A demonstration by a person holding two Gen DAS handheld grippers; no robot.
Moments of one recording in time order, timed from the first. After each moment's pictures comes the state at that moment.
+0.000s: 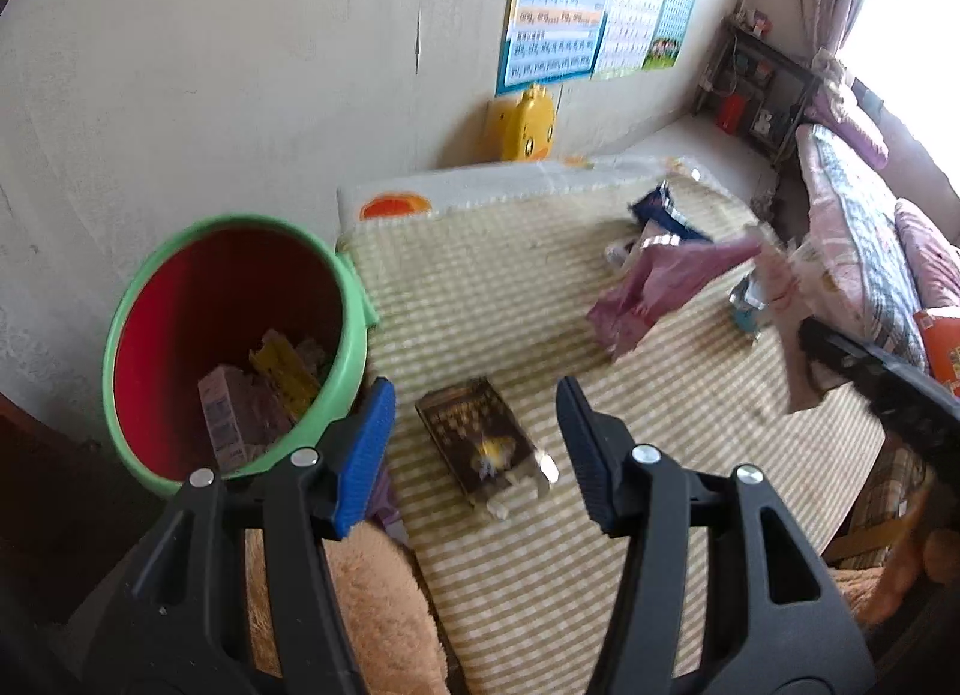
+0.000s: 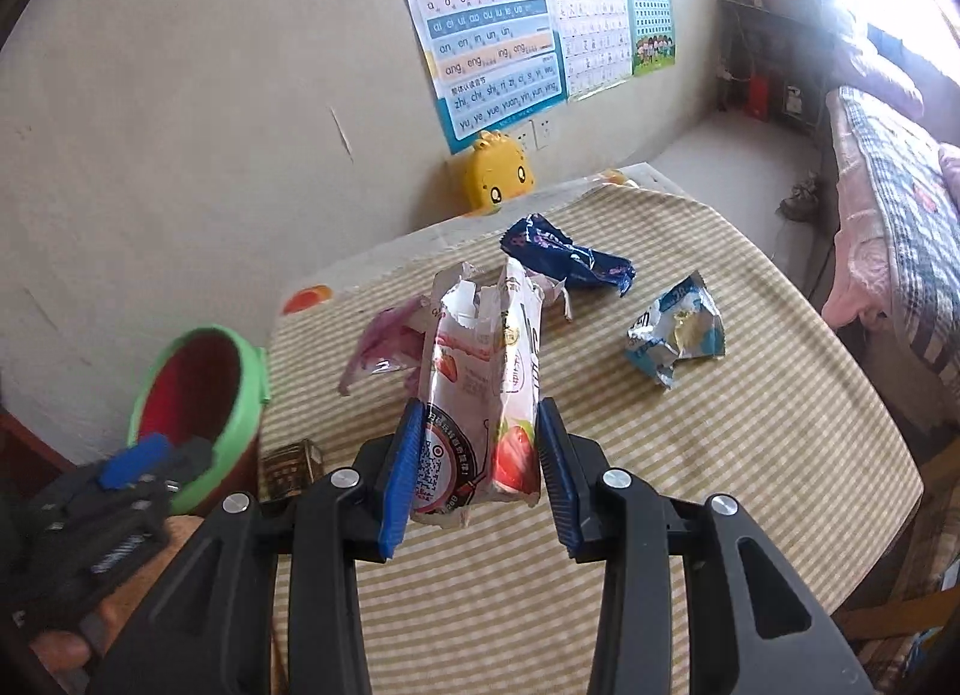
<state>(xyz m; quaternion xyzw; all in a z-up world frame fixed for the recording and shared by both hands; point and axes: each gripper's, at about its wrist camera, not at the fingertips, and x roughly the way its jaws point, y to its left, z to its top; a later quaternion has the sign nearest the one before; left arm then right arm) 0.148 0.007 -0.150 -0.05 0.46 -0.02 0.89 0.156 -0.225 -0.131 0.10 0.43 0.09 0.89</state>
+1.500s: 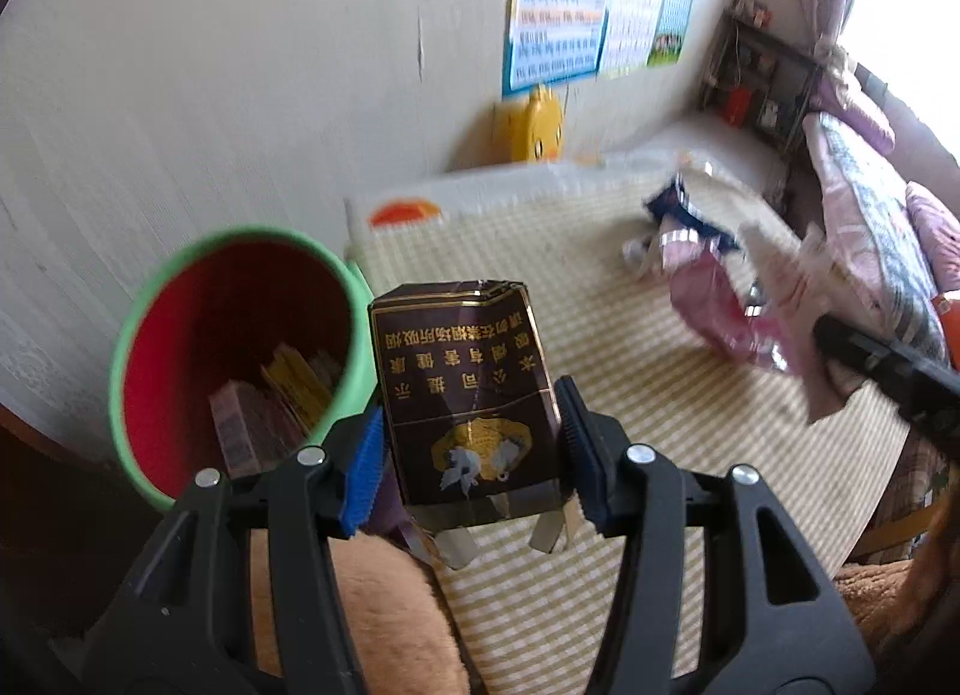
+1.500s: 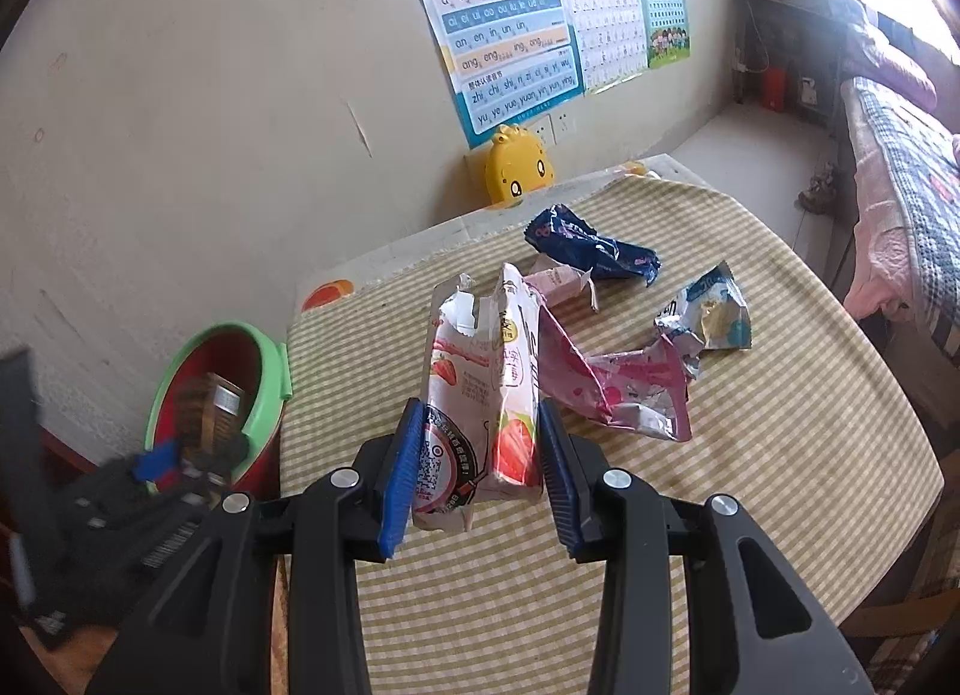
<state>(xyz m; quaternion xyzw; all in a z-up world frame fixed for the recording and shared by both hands) 0.147 0.006 -0.146 -0.02 0.43 -0.01 0.90 0.157 -0.212 -0.134 0.09 0.42 0.10 0.90</state>
